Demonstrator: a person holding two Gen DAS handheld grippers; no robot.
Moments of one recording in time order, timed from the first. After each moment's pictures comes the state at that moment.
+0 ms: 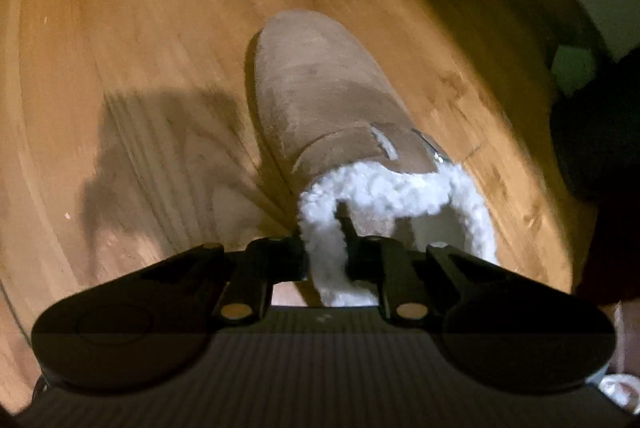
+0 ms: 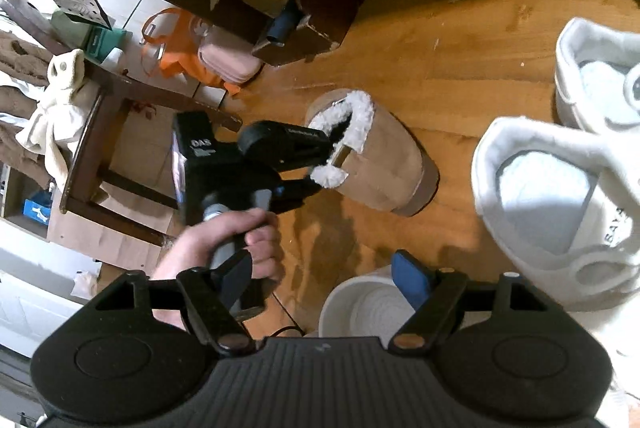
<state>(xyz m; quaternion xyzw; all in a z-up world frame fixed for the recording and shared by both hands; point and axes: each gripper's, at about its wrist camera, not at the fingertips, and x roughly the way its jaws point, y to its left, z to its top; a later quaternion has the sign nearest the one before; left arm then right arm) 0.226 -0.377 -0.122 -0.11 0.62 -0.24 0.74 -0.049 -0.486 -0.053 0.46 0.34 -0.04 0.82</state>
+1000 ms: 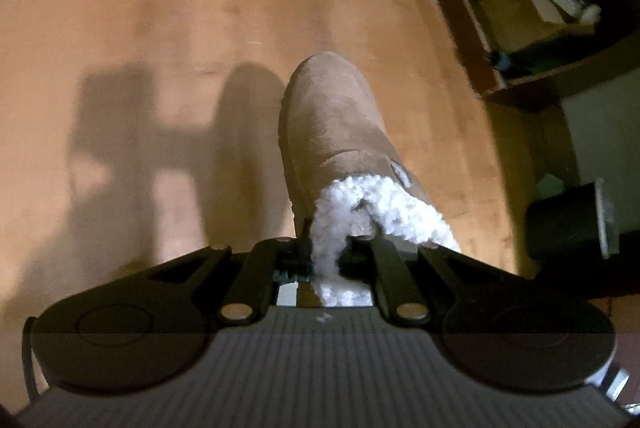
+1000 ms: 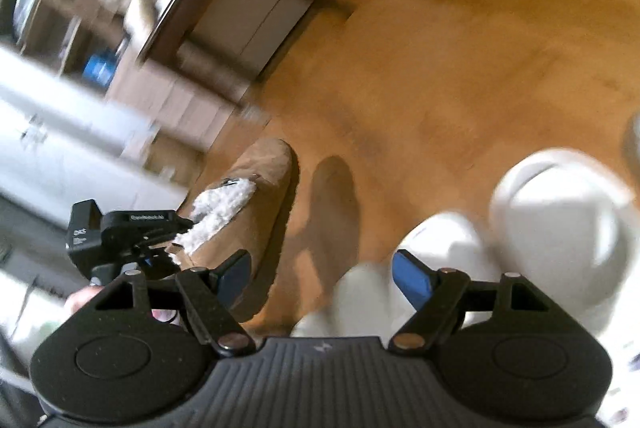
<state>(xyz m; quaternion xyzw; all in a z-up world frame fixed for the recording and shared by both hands) 0.083 0.027 0.024 -0.24 0.59 -0.11 0.76 -0.041 -0.341 0.005 0.37 0.45 0.18 0.79</state>
